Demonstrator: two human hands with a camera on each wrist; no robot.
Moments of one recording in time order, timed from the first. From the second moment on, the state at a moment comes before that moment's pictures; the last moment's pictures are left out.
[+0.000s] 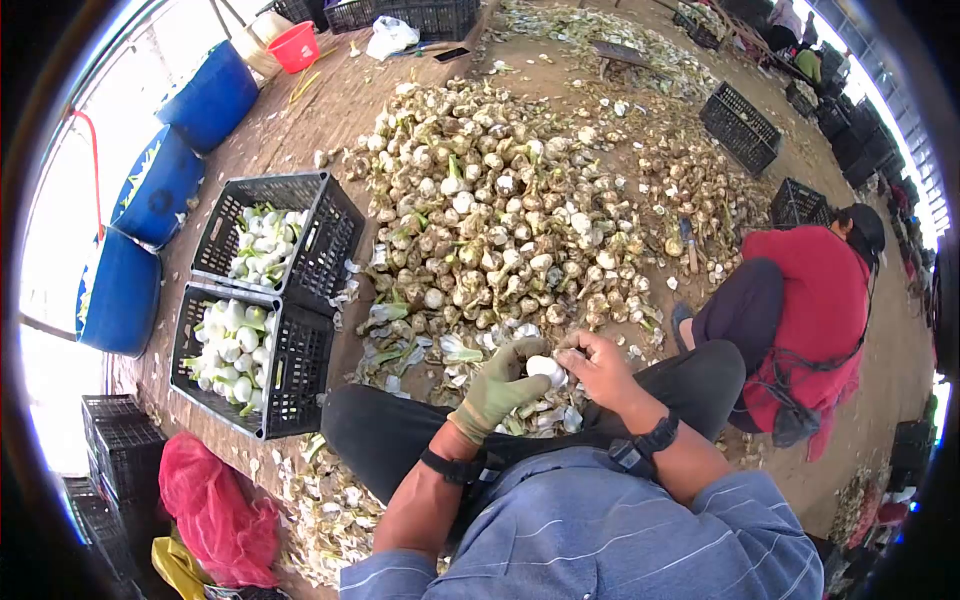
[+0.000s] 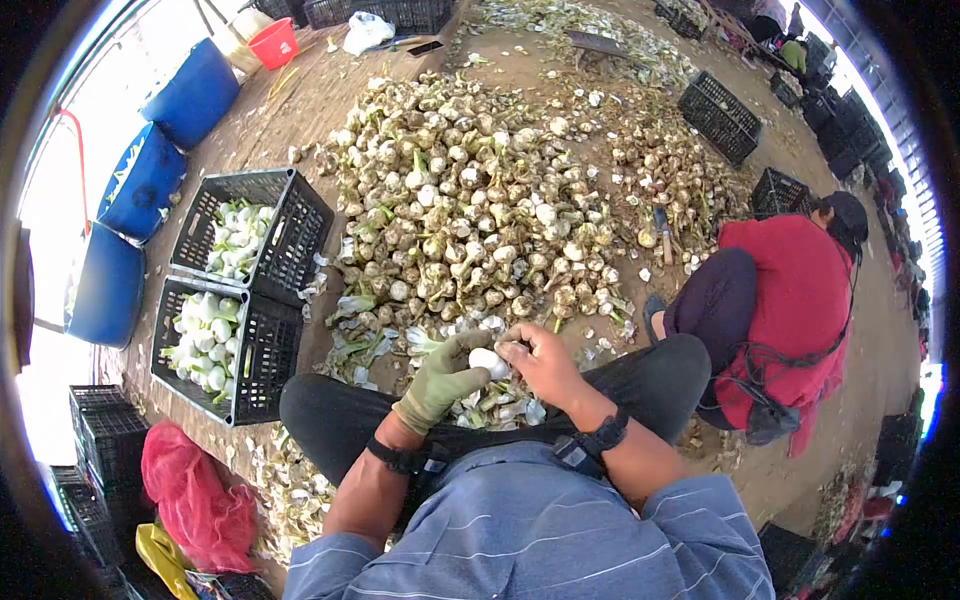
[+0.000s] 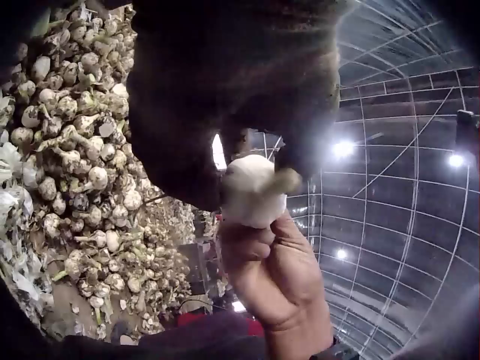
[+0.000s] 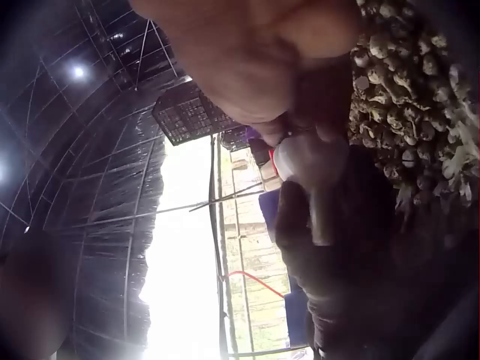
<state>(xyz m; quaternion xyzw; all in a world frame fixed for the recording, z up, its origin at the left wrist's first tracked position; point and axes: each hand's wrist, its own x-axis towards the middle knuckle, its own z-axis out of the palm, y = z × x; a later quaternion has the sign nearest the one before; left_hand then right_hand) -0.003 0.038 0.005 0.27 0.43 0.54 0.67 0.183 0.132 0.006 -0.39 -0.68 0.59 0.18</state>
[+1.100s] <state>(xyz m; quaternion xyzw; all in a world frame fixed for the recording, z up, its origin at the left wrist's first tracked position) -0.037 0.032 -0.079 -0.10 0.55 0.70 0.45 0.035 0.180 -0.021 -0.34 -0.42 0.81 0.21</state>
